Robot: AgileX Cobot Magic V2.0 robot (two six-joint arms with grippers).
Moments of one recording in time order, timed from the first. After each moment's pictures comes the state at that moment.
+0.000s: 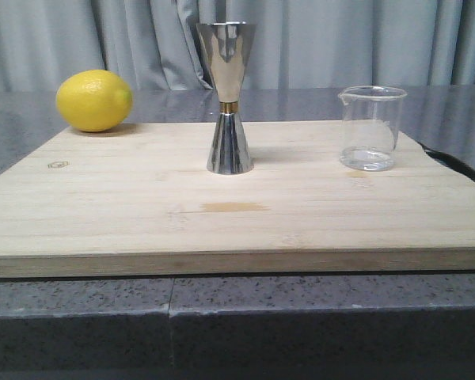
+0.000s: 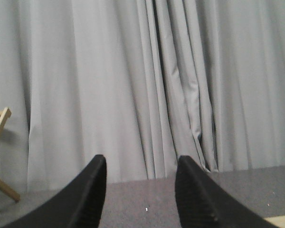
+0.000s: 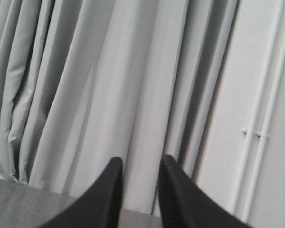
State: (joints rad) left arm 0.07 -0.01 -0.25 -1.60 0.20 1.60; right arm -0.11 0.08 -0.36 1.82 0.09 -2.07
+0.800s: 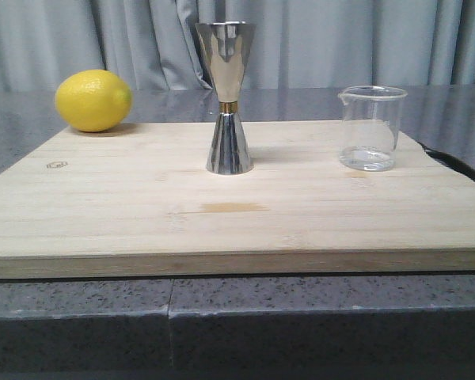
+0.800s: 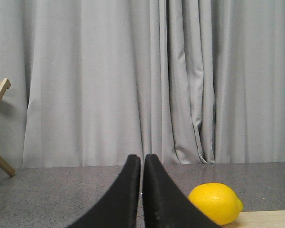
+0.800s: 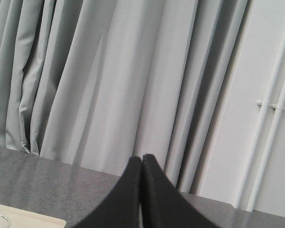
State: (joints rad) left arm 0.07 -0.01 -0.21 -1.67 0.18 1.60; right arm -0.11 0.06 -0.27 1.82 0.10 -2.07
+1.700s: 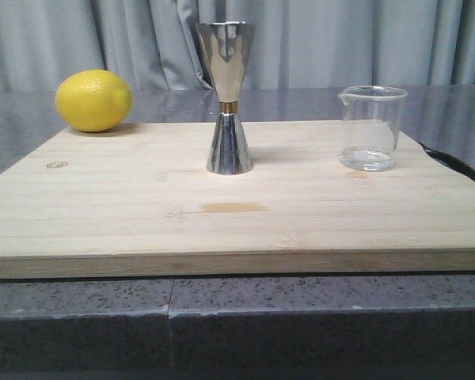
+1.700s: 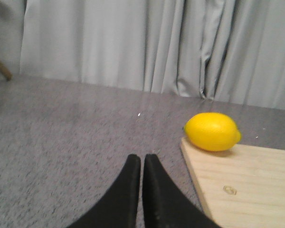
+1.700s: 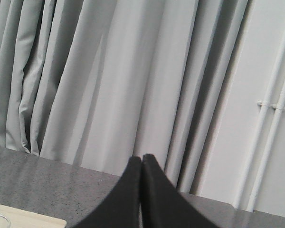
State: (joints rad) left arm 0.06 -0.01 -0.21 -0.42 0.33 0.21; right arm -0.11 0.06 -0.27 1.82 0.10 -2.07
